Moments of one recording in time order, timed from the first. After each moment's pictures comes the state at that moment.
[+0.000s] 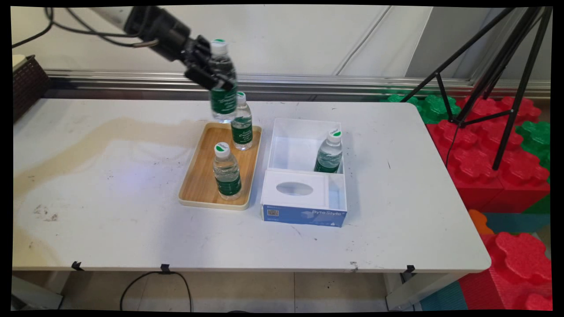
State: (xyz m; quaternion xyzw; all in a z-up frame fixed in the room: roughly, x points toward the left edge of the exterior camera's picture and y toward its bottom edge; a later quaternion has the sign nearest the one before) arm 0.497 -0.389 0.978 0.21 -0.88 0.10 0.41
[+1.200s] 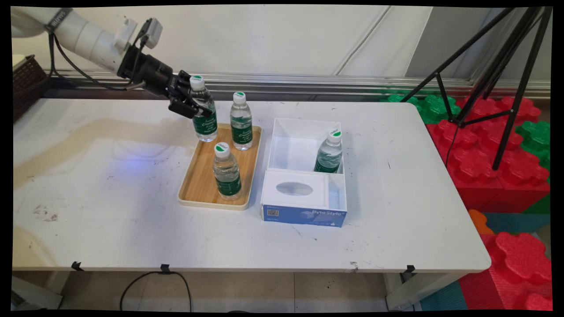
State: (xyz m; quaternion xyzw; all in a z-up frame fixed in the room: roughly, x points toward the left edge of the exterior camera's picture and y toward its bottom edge) arm 0.578 -0.398 0.867 0.22 -0.87 0.11 0.42
